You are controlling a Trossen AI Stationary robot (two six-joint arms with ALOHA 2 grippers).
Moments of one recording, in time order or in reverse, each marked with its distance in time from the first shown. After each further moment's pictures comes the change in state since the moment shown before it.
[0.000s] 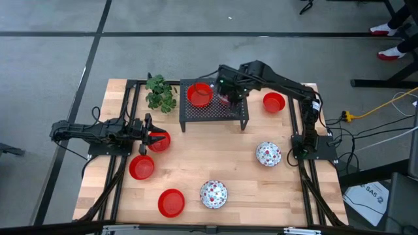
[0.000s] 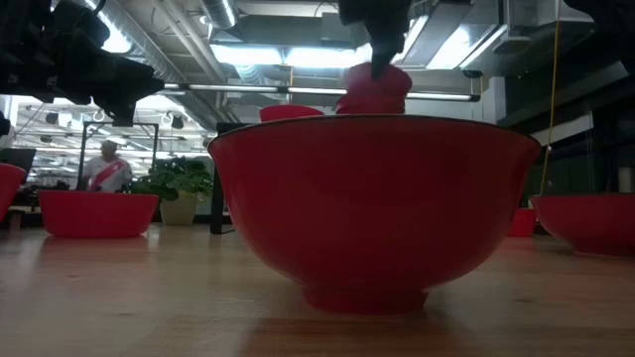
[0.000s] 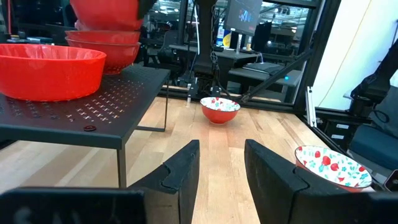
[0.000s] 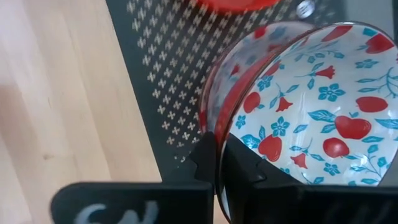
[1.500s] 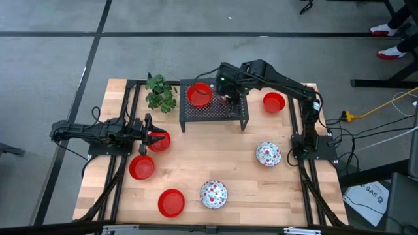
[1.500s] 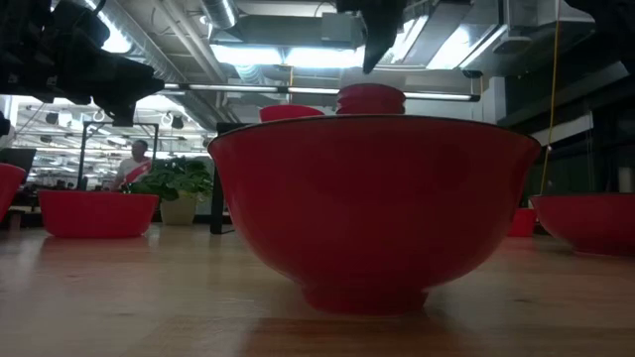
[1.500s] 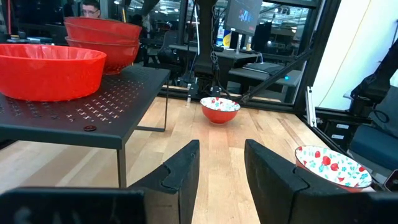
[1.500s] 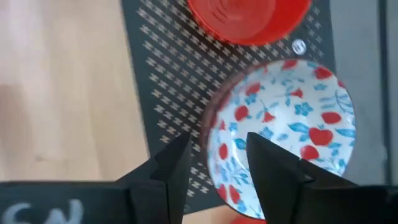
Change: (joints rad) left arm 0.000 0.000 0.000 0.000 0.000 0.000; right arm 0.003 -0.001 0.035 0.040 -0.008 -0.108
